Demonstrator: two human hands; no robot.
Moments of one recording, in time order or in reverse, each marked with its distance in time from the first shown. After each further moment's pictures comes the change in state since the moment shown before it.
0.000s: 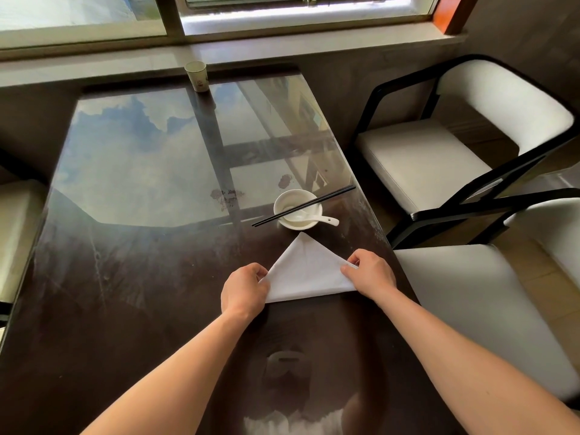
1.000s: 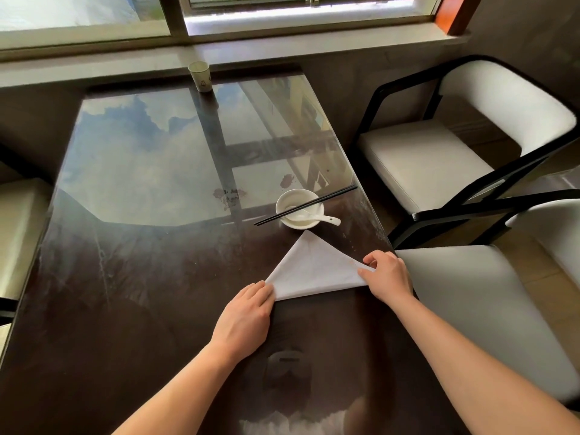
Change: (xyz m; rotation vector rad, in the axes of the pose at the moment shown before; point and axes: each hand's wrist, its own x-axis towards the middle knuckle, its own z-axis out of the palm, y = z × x) left_hand -0.042 -0.037 0.002 0.508 0.120 0.842; right_hand -0.002 0.029 -0.008 -0.013 0.116 -0.011
